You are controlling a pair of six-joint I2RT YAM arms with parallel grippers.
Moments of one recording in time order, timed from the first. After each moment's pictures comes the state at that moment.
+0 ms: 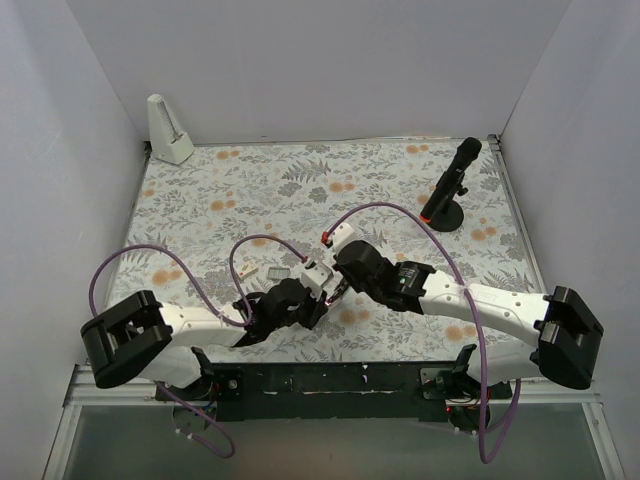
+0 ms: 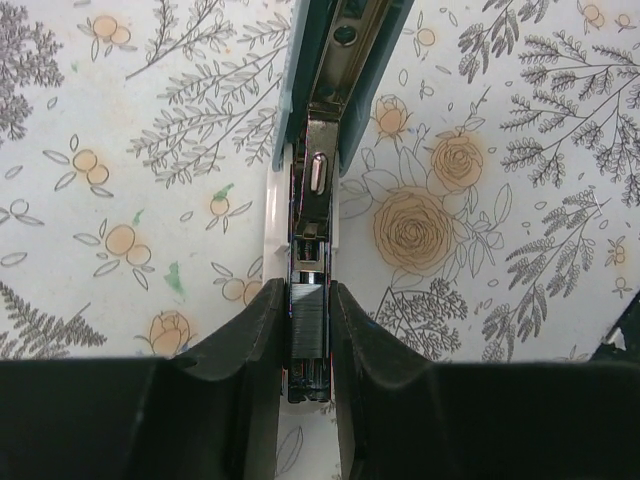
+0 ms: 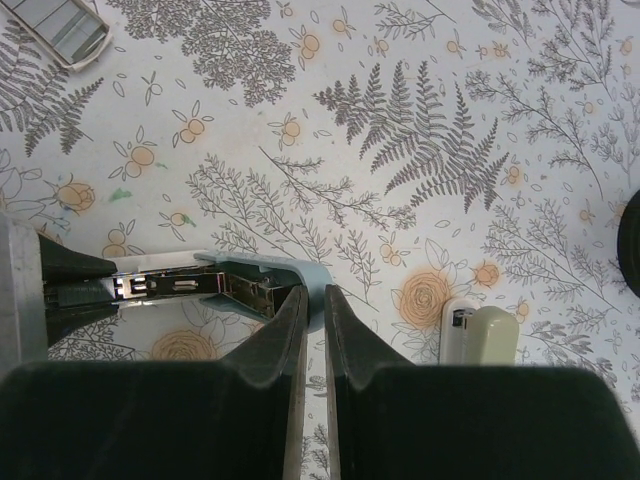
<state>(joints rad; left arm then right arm) -1.04 1.31 0.40 0.35 -0.11 -0.27 1.09 1.31 0.89 -0.35 0.45 0.08</state>
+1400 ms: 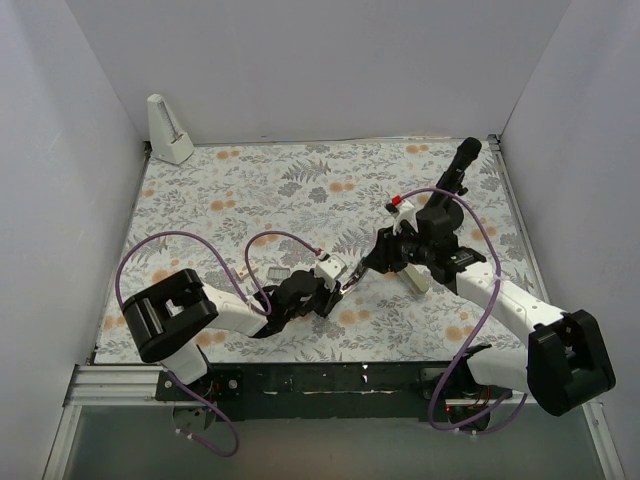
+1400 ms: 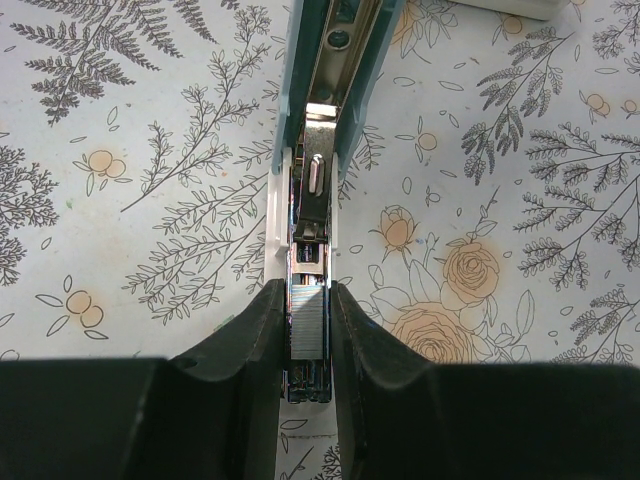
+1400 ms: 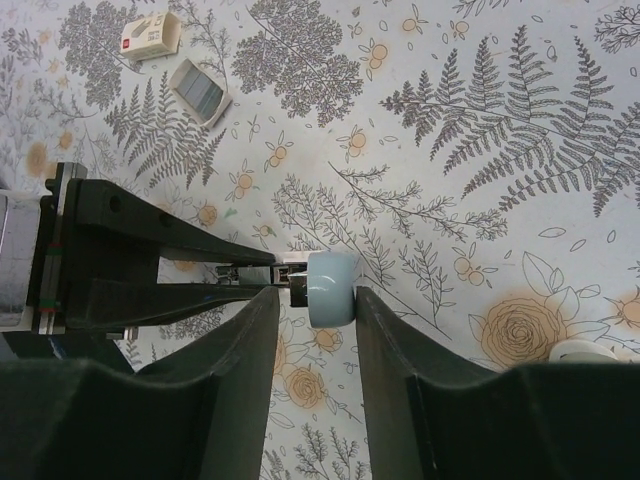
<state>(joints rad) -1.01 1.59 0.48 0.67 -0.09 -0.17 0.46 1.20 0.67 -0.08 -0.50 0.23</state>
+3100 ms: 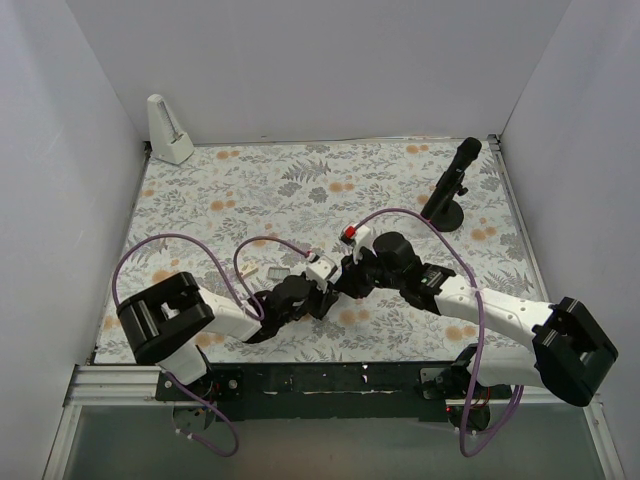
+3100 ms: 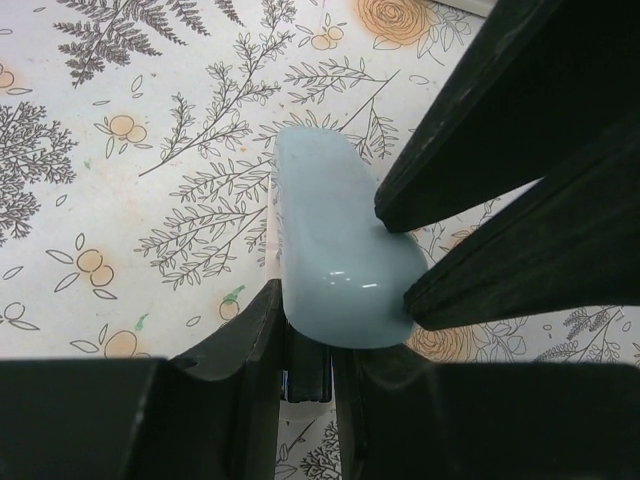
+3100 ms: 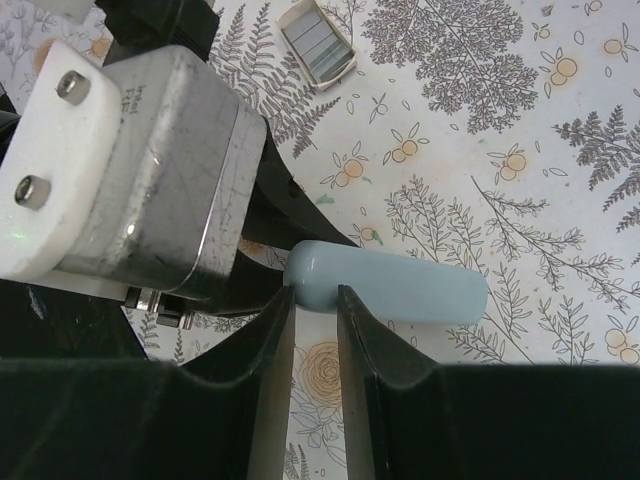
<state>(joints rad) -1.01 1.57 0.41 0.75 -0.12 -0.25 0.84 1.23 0.64 0.02 -0.28 0.18</state>
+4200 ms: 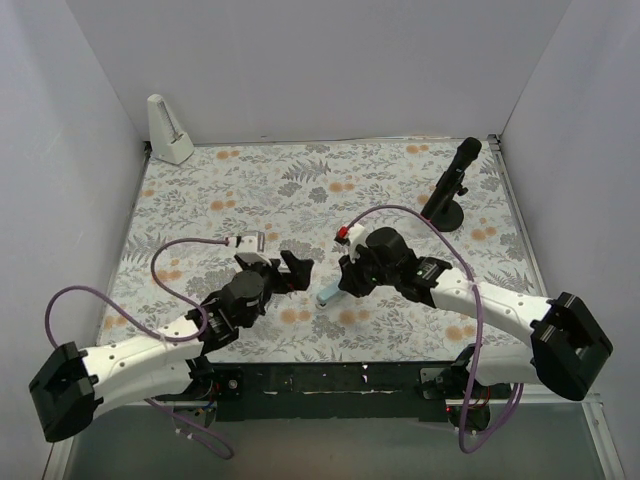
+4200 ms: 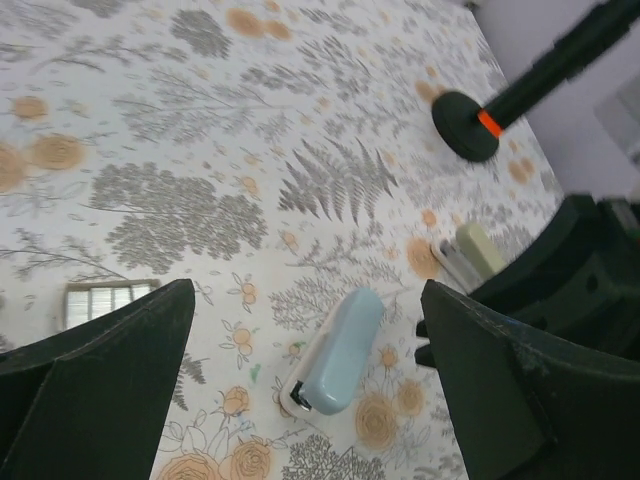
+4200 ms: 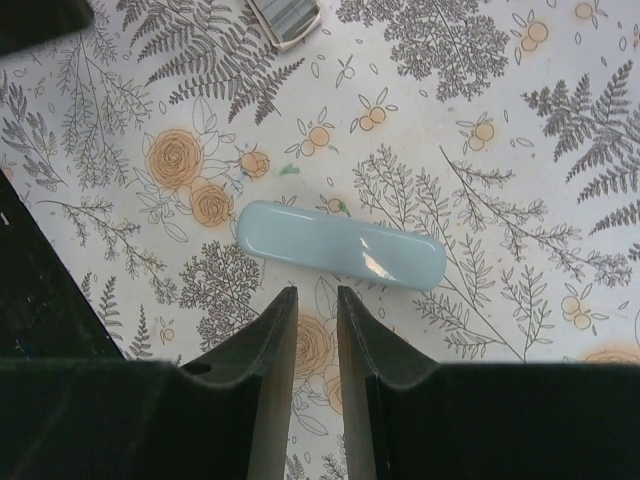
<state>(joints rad) -0.97 0.92 0.35 0.38 -0.48 -0.58 0.85 1.24 0.71 -0.14 -0.22 0.12</state>
